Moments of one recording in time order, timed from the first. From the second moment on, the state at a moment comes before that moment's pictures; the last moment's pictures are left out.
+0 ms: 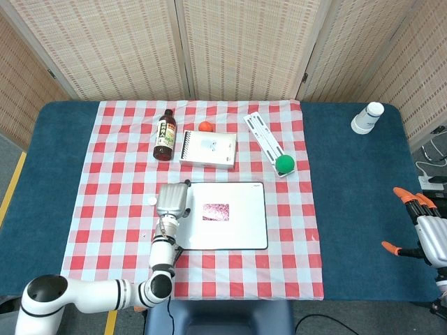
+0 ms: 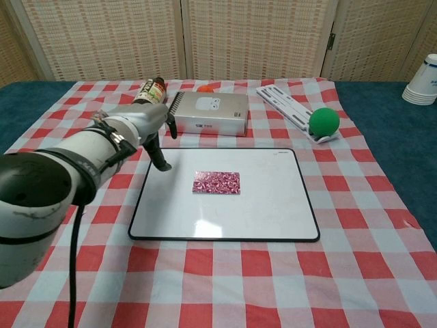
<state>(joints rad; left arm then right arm) -0.96 -1.87 -0.39 -1.43 0.46 1.27 0.99 0.13 -0.93 0.05 -1.66 -1.46 1.33 0.30</state>
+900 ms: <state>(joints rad) -0.83 -1.78 -0.27 -1.30 0.53 1.15 0.83 0.13 -0.95 0.05 -1.68 -1.45 1.33 0.24</state>
